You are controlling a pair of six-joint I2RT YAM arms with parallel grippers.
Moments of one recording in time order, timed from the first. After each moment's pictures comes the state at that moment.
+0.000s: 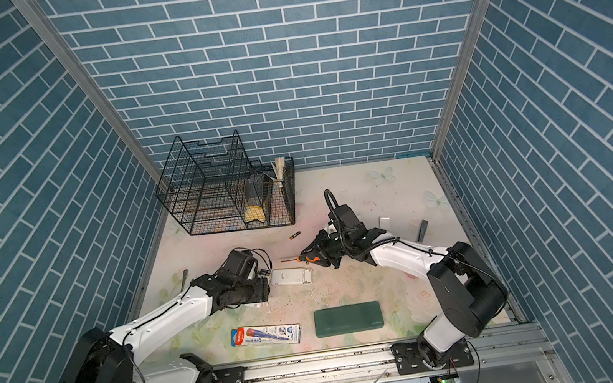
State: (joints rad) left arm -0.58 1.29 0.62 -0.49 -0.03 -0.50; right arm 0.68 1.54 0.90 -0.08 -0.63 1.34
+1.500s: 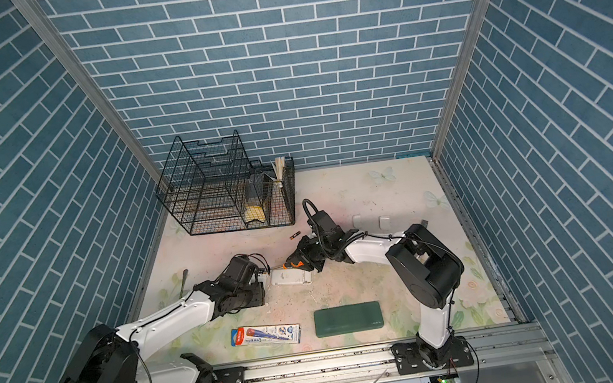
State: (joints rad) left arm -0.58 1.29 0.54 -0.41 -0.09 -0.55; right arm 0.77 1.81 1.02 0.02 -0.62 1.42
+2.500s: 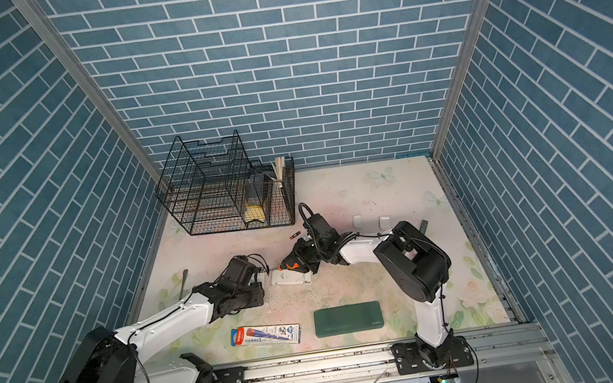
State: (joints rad) left arm -0.58 1.27 0.52 -0.39 -0.09 -0.56; right arm 0.78 1.89 1.04 0.12 -0.63 1.46
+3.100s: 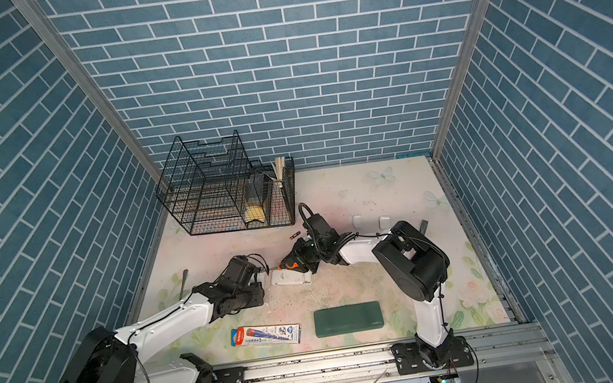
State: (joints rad) left arm -0.58 1.27 0.52 -0.39 -0.09 -0.56; right arm 0.78 1.90 1.04 0.14 -0.64 1.47
